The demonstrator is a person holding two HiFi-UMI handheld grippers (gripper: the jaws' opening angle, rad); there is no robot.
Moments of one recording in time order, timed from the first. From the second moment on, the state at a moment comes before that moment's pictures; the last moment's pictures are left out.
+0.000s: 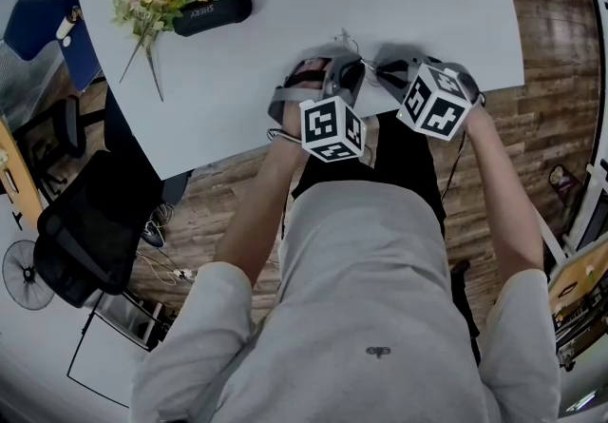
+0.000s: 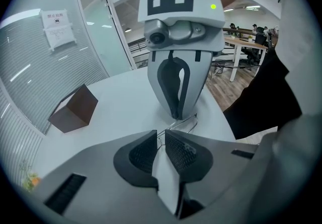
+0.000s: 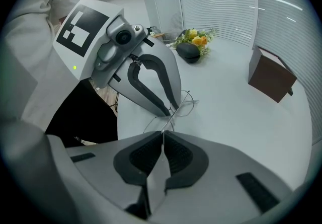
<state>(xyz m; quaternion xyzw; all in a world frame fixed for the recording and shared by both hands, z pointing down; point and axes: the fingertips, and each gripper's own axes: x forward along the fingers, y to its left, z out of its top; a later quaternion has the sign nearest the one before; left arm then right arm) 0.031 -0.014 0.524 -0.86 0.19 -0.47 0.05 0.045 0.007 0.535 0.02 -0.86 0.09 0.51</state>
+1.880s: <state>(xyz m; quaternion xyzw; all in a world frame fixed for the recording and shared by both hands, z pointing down) -0.004 -0.005 0.439 -0.85 0.29 -0.45 0.05 0.046 -0.001 0.441 0.14 -0.88 0.01 0.45</state>
